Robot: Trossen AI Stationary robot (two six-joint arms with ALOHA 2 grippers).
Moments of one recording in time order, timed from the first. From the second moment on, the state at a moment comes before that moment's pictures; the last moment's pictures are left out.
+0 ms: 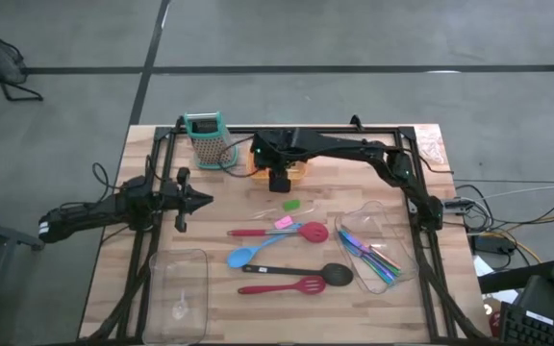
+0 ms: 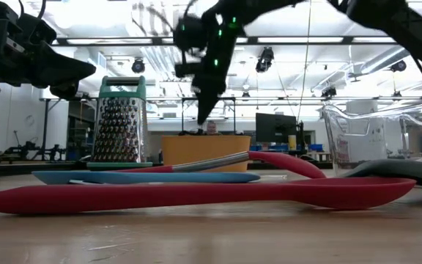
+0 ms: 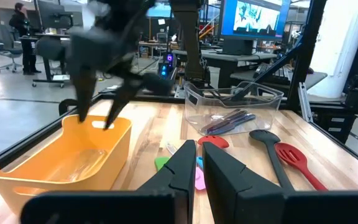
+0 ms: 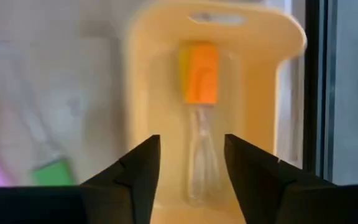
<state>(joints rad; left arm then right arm) 0.21 0.07 0.03 -0.02 0.16 -0.04 -0.24 2.25 2.12 -1.07 0.16 -0.26</state>
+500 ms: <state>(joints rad) 0.21 0.07 0.03 -0.02 0.16 -0.04 -0.06 2.20 2.02 -1.09 0.07 -0.26</state>
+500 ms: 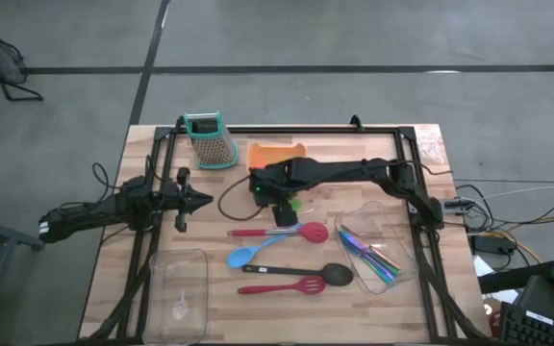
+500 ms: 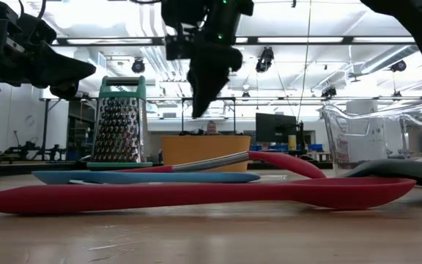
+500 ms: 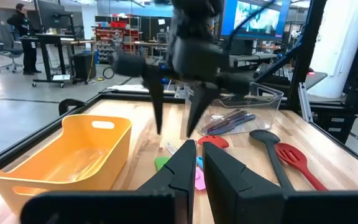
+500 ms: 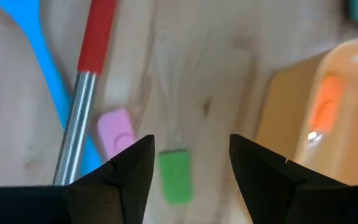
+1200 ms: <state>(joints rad) 0.21 0.07 0.03 -0.02 0.16 -0.04 -0.06 2.20 1.66 -0.91 0.19 -0.26</state>
